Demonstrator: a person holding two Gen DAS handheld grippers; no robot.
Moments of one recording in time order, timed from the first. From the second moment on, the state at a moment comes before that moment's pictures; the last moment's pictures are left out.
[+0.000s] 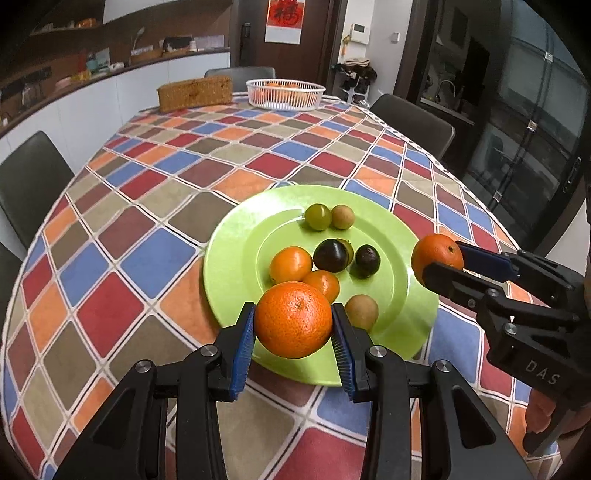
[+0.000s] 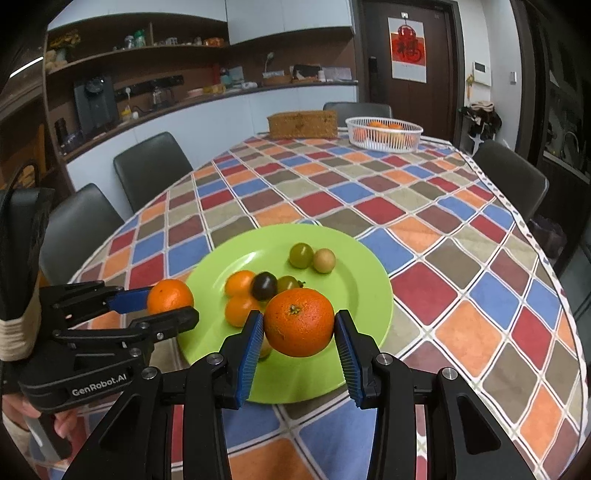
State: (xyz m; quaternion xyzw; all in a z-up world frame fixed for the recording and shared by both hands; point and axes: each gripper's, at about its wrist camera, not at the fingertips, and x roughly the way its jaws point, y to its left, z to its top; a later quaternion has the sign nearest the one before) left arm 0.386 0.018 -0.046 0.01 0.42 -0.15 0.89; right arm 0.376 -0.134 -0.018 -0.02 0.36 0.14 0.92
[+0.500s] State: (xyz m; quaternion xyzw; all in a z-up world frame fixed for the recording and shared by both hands) left arm 0.401 0.011 -0.061 0.00 0.45 -0.17 0.88; right arm 0.400 -0.136 -0.042 -0.01 0.40 0.14 0.91
